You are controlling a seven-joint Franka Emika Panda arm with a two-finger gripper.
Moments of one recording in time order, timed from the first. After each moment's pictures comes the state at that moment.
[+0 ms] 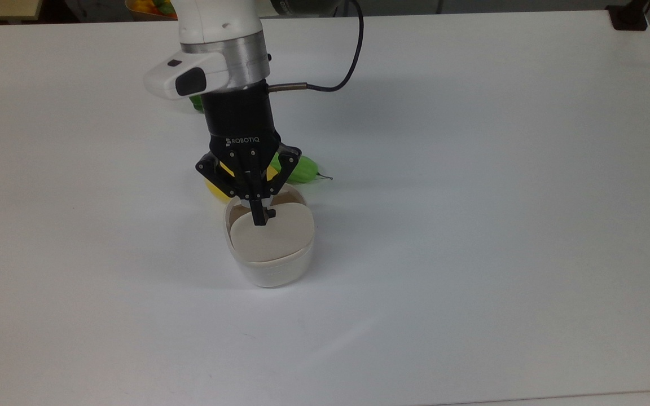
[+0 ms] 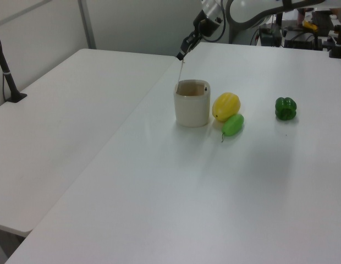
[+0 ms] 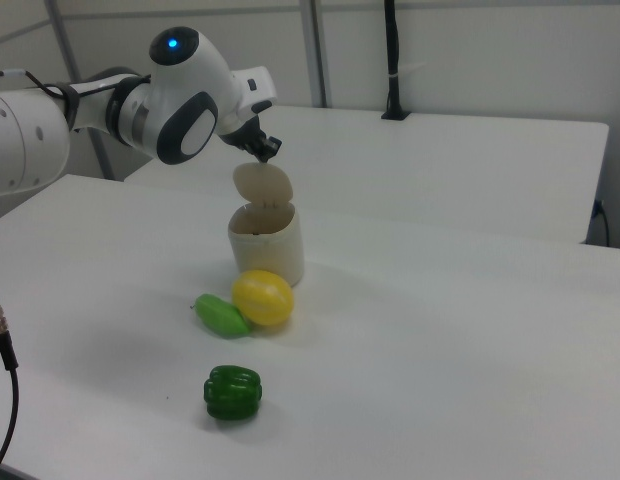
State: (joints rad) arm 0.12 0.43 -0.07 -1.47 0.28 2.55 -0.09
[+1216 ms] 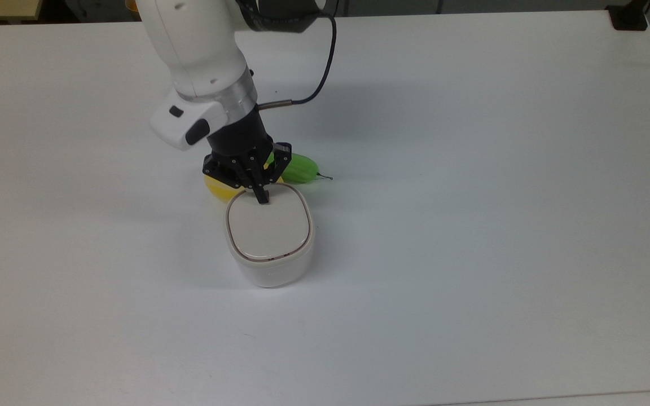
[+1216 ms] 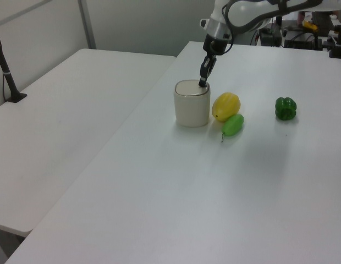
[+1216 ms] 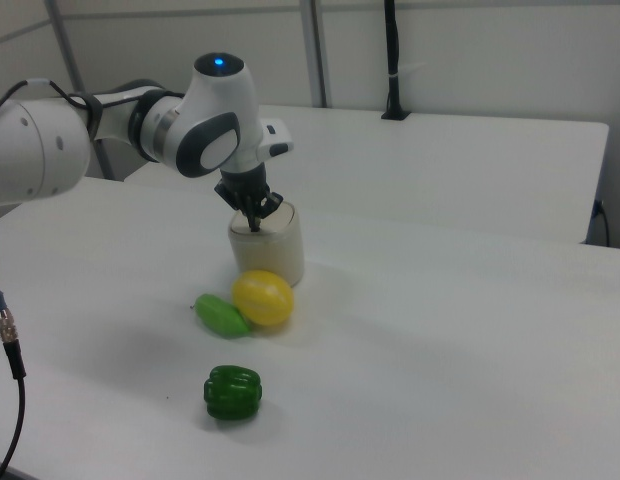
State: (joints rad) arm 0.07 0.46 -0.07 -1.47 0.28 2.17 -0.24
